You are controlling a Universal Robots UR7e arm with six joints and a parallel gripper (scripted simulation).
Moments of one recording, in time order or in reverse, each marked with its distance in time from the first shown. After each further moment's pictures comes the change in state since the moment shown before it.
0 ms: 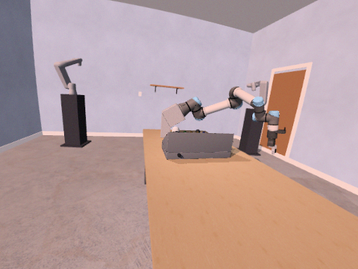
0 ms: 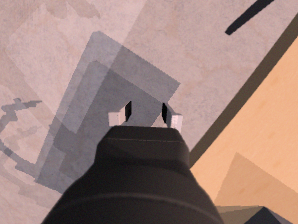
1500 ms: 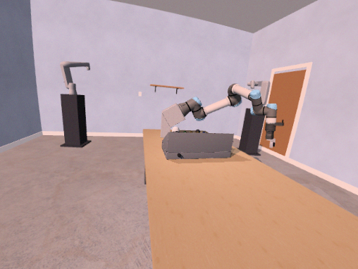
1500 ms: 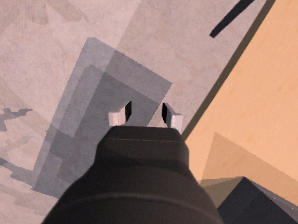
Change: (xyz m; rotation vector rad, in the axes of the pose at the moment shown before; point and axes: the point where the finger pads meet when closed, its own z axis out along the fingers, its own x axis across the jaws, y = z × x) arm 0.008 0.014 -0.056 0.030 0.053 0.041
